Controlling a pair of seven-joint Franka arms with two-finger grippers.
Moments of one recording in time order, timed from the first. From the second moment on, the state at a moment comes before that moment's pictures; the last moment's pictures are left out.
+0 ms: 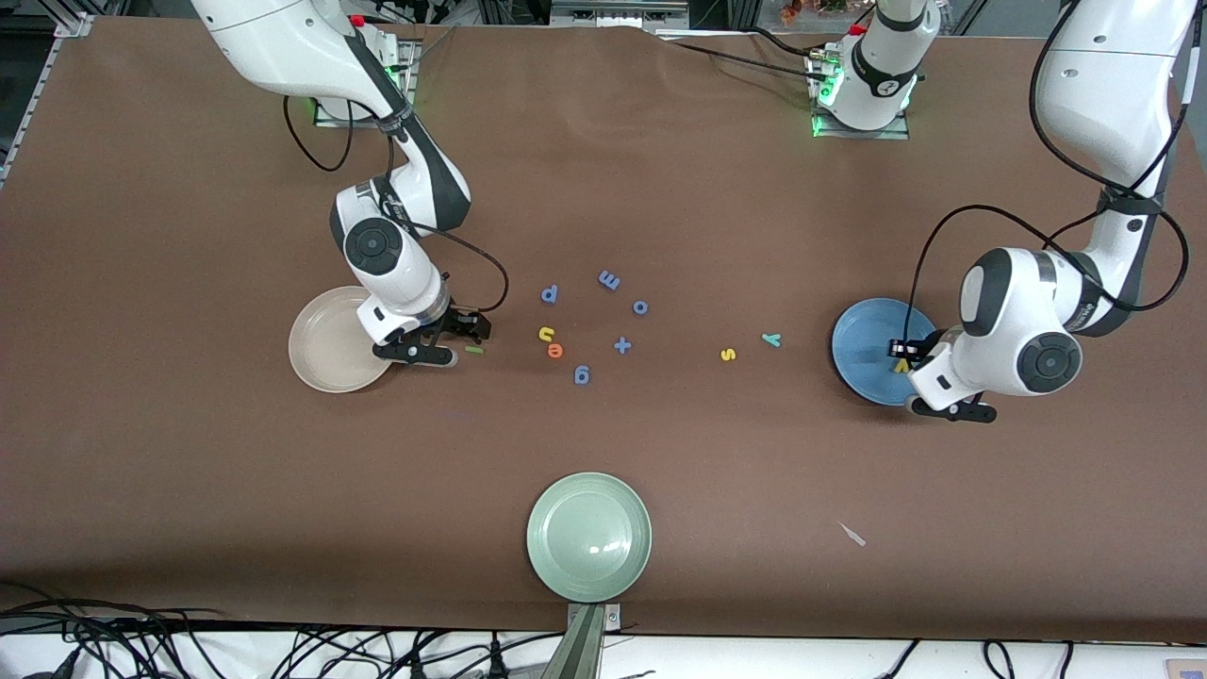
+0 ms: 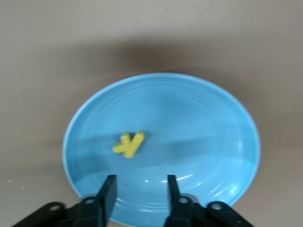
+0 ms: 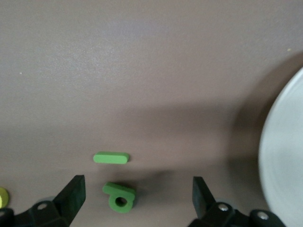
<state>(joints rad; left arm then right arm) 0.10 0.56 -0.14 -1.78 0.09 2.00 0.02 0.42 0.50 0.03 -2.04 0.00 2.56 0.58</state>
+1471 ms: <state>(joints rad) -0.23 0.72 -0.30 -1.67 0.18 2.25 -0.55 0.43 0.50 0.08 -2.10 0.00 2.64 0.62</state>
